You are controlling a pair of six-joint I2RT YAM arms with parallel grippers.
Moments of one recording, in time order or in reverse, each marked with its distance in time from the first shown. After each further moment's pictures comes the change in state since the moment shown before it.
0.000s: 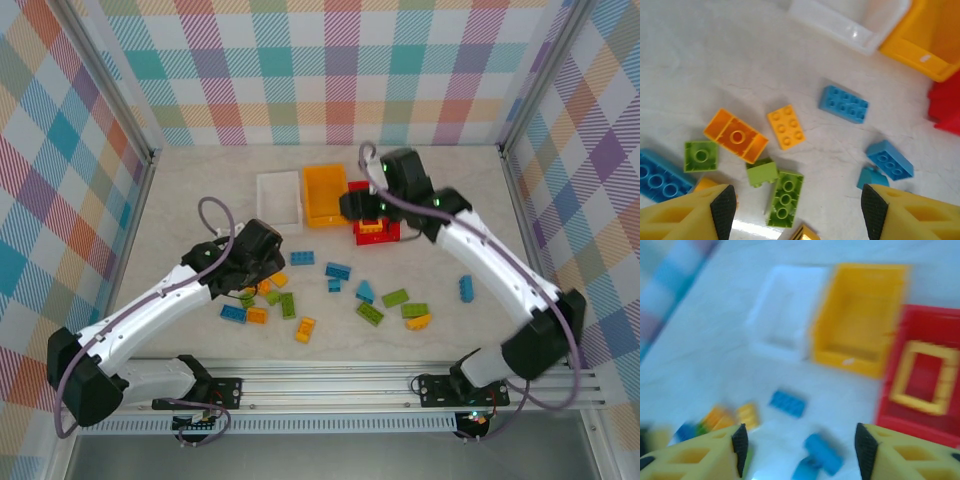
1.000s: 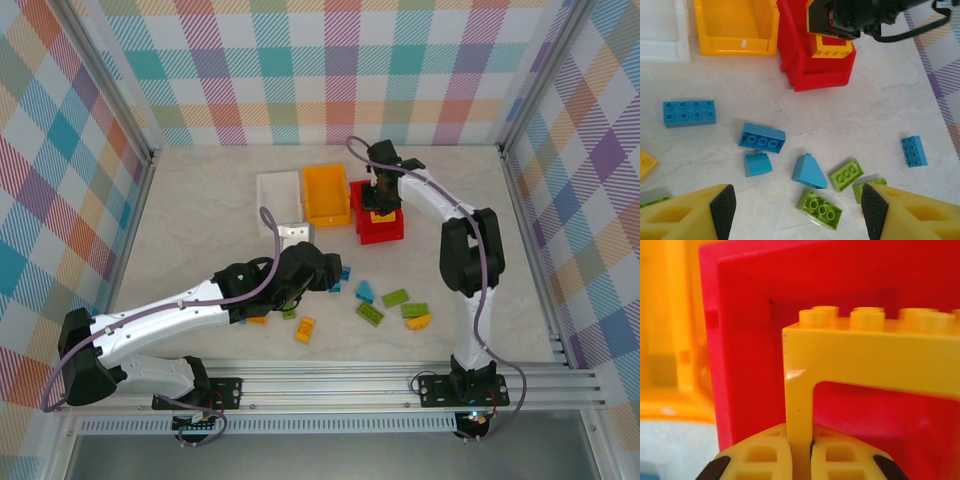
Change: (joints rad) left arm -0.404 0.068 0.056 0.353 -0.150 0.249; right arm -0.230 0.738 0.444 -0.174 0.162 0.041
